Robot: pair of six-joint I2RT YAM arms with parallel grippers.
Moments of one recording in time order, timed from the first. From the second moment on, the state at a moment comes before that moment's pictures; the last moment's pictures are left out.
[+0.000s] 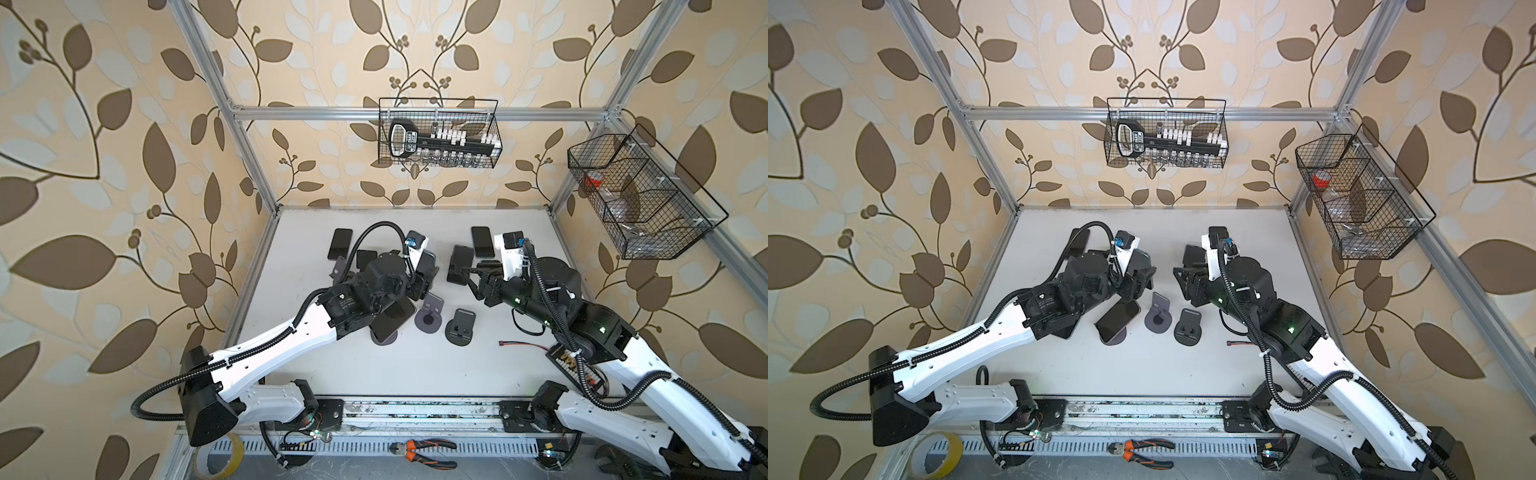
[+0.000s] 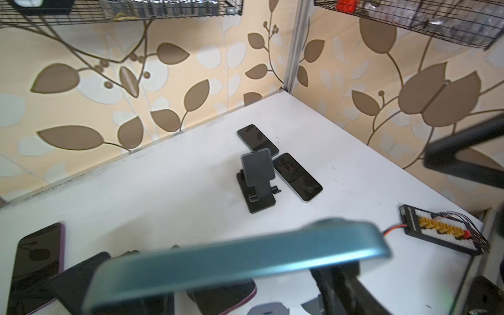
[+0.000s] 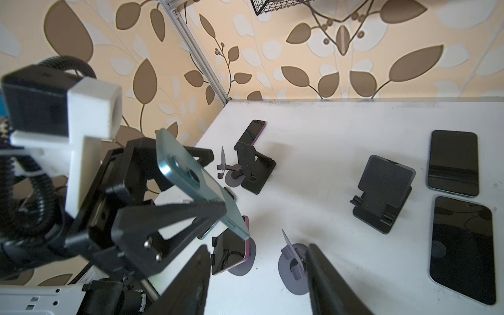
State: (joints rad) left arm -0.86 1.22 1.12 -0.25 -0.22 -0.16; right arm 0.71 0.88 1.07 -0.55 0.10 0.46
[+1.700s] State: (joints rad) left arm -0.50 1.79 1.57 -0.42 0.10 -0.15; right arm 0.37 1.30 1.15 -0.39 -0.19 0.19
